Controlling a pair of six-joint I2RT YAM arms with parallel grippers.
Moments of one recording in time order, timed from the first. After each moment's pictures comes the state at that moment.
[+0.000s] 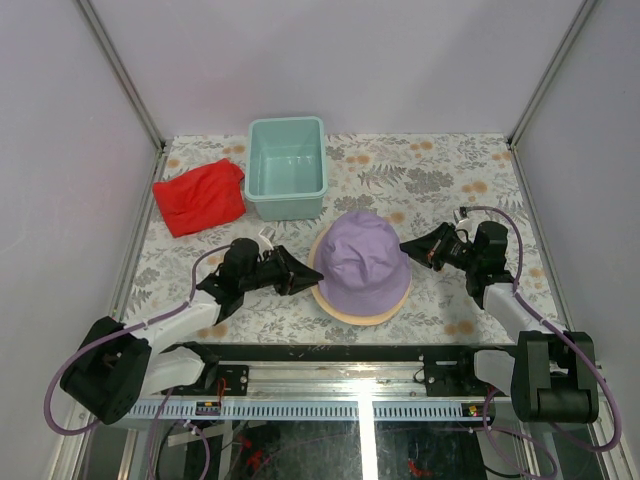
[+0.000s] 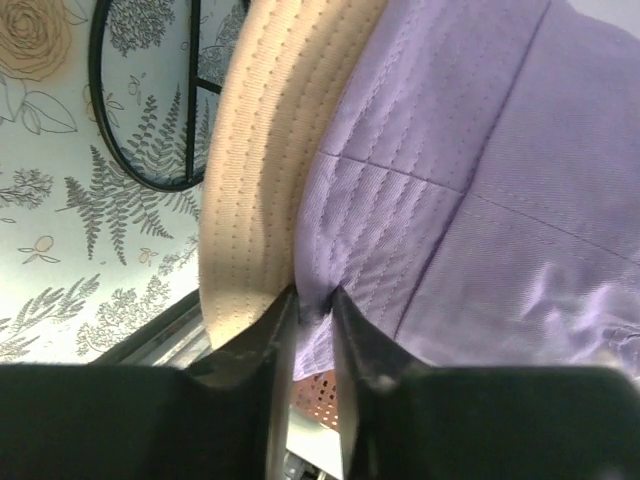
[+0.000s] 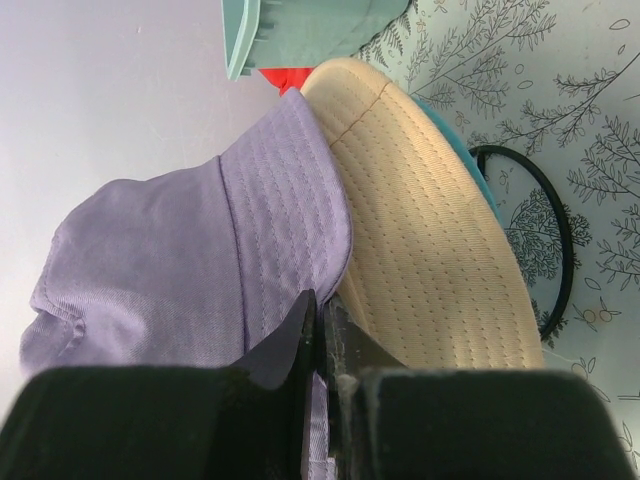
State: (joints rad) left arm -0.54 1.15 0.40 0.32 0.53 -1.40; right arm -0.02 1.14 0.41 0.34 -0.88 1.07
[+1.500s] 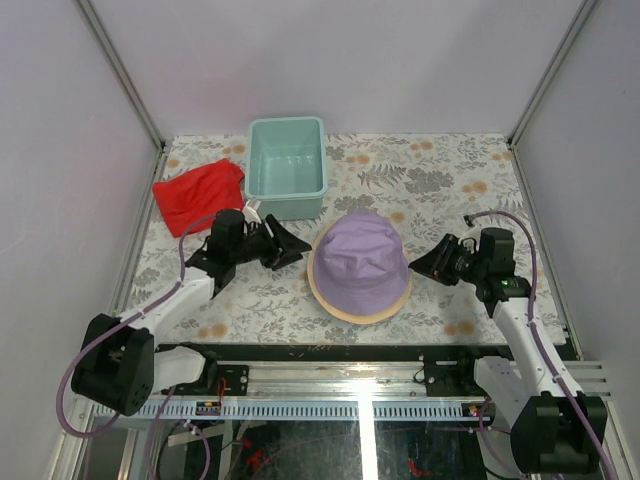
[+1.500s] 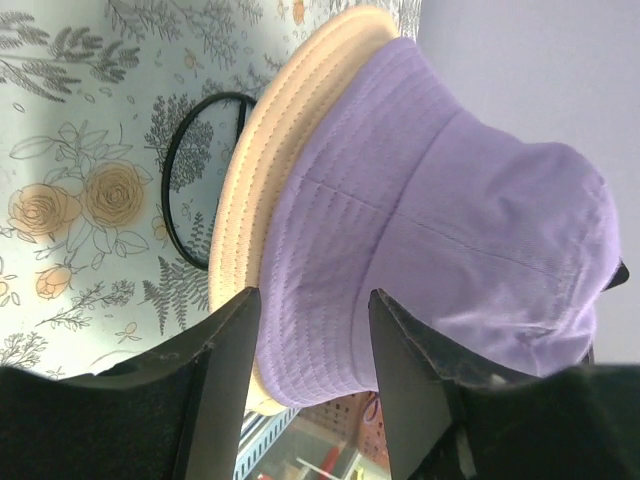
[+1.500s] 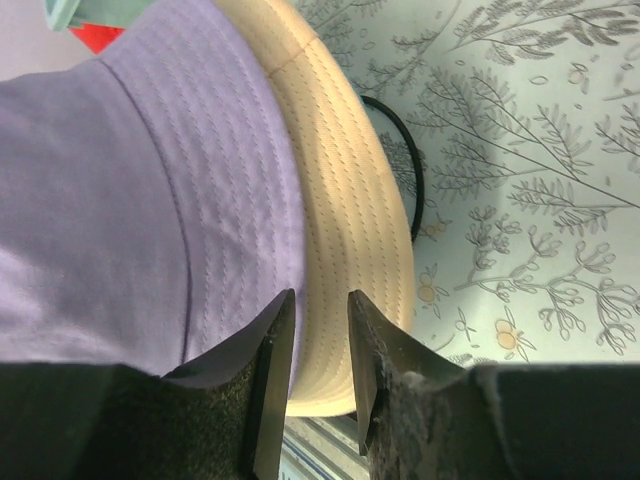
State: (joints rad) left arm -0.35 1.22 0.59 0.14 0.59 -1.11; right arm 0.00 0.88 0.51 -0.31 -0.65 0.62
